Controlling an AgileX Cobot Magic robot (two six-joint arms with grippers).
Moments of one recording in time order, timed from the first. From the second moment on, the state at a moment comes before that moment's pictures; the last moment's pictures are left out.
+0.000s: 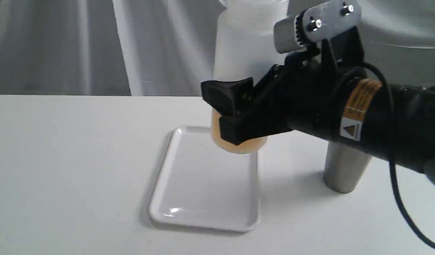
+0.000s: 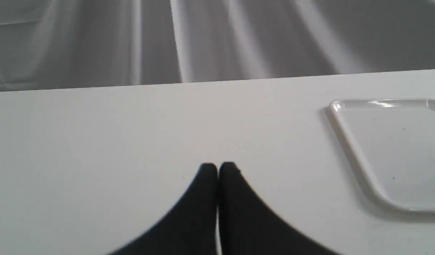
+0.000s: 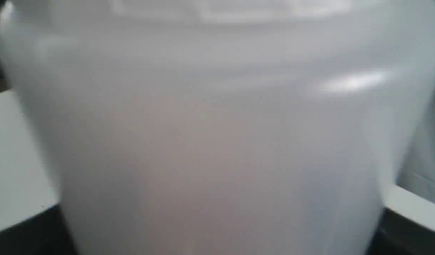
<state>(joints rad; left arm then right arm) -0.02 0.00 0.00 -0.01 0.27 0.04 0.47 1.36 -0.83 -0.50 -0.27 0.47</state>
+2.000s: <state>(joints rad) -0.02 0.00 0.00 -0.01 0.27 0.04 0.49 2.11 -0.97 0.06 -0.99 -0.07</state>
